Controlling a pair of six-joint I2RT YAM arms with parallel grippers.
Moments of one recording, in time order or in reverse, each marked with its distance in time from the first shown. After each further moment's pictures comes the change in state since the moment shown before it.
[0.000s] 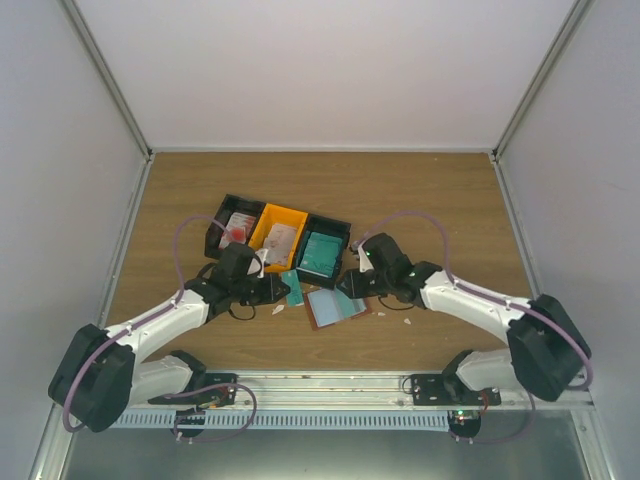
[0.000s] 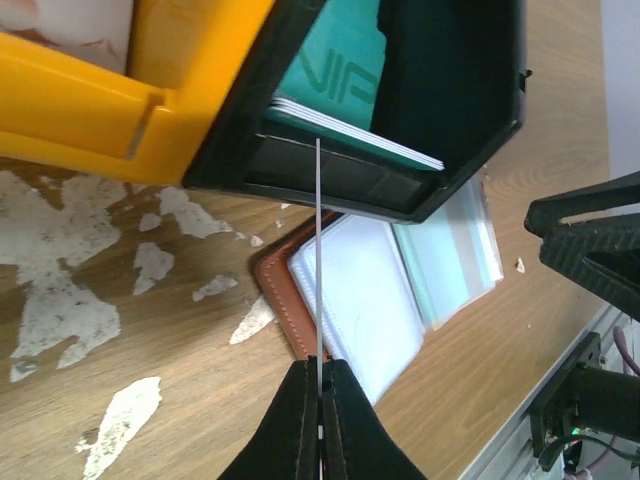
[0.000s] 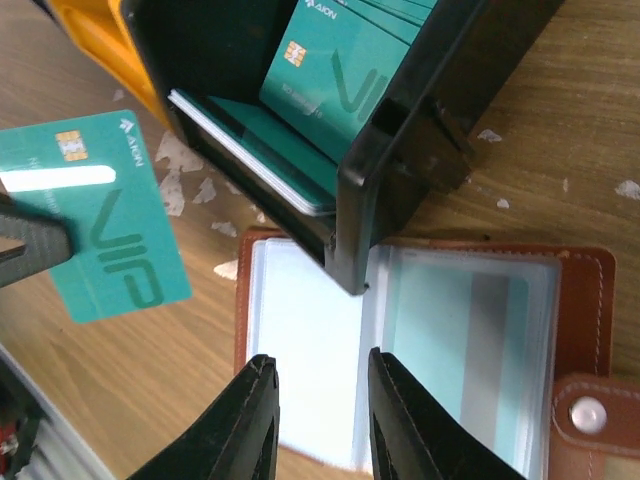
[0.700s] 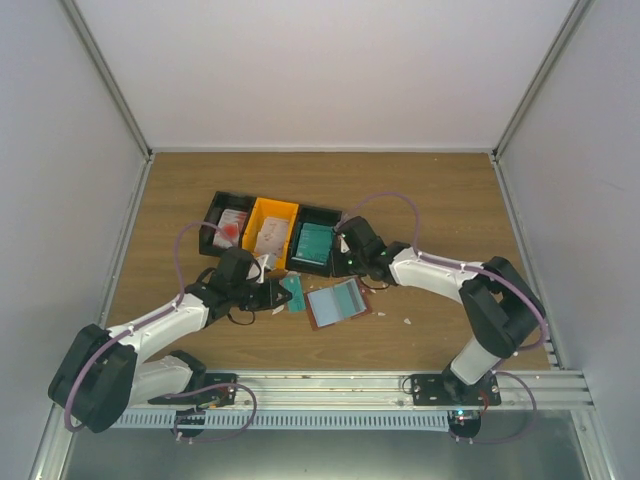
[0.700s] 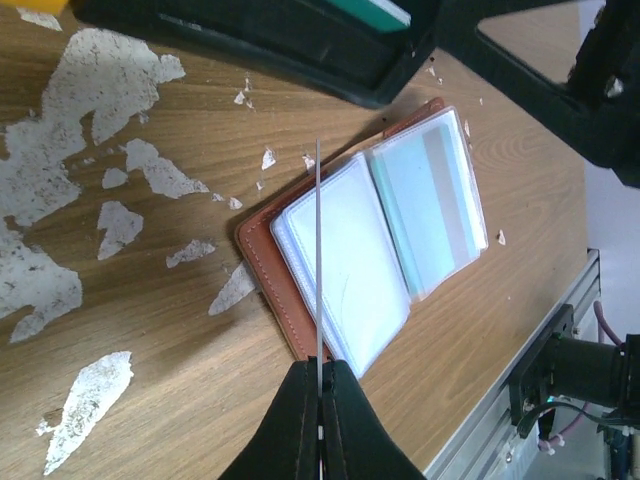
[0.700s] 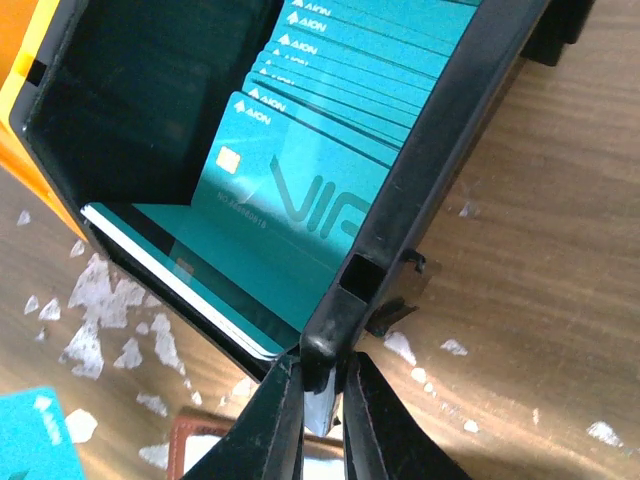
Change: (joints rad) left arm 0.014 -0.002 -0.053 0.045 0.074 -0.011; right arm 0.001 0.334 0.227 0.075 0.159 -0.064
